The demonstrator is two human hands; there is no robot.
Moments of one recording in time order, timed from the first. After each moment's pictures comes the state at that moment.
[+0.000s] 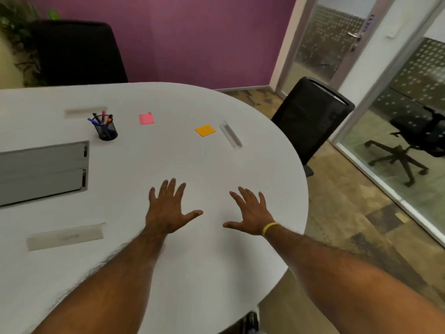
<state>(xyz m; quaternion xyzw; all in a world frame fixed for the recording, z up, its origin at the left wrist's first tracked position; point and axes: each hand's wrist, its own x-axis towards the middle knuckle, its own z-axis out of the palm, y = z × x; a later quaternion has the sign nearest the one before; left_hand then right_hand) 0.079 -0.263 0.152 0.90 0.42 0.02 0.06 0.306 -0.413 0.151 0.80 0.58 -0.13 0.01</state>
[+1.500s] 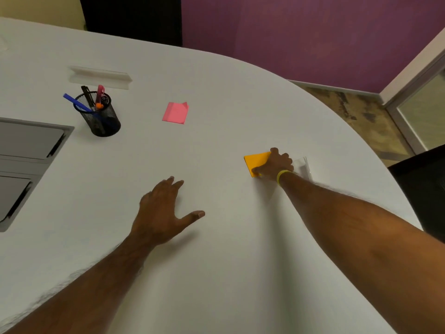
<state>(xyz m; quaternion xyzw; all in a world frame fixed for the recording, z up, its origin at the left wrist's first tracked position) 0.234 0.053 -0.003 0.76 0.60 0.11 0.22 0.561 0.154 -0.013 0.87 0.45 -0.18 -0.01</state>
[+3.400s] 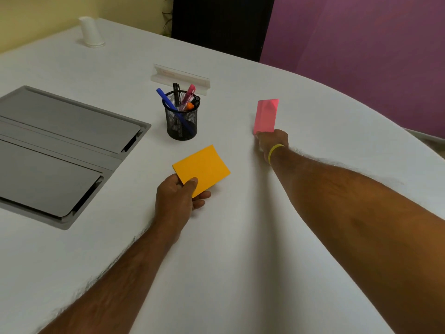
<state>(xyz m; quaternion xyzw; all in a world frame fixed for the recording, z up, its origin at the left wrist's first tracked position) 0.128 0.136 -0.023 0.29 0.59 0.54 0.52 0.333 0.320 -0.019 0.76 0.38 -0.38 -0.36</state>
